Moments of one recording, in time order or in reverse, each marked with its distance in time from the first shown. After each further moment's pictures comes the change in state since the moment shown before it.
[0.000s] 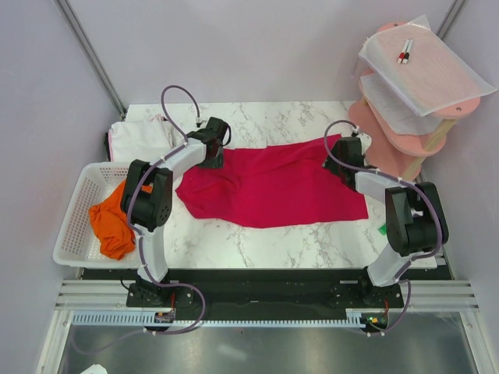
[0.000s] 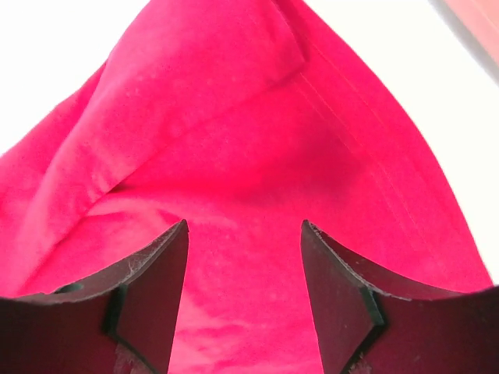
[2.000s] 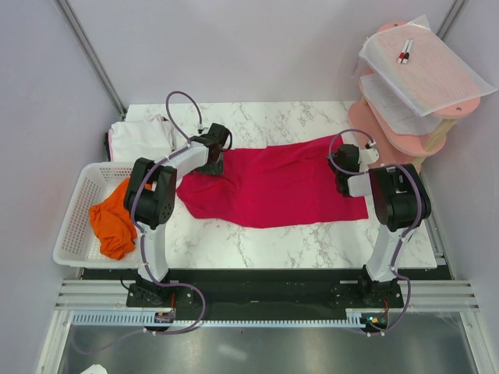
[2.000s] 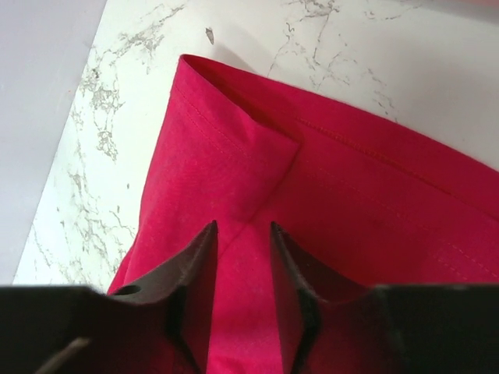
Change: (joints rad) left arm -0.005 0.035 -0.040 0.016 -0.007 0.008; right arm -0.039 0.226 -0.098 0.553 0.125 0.486
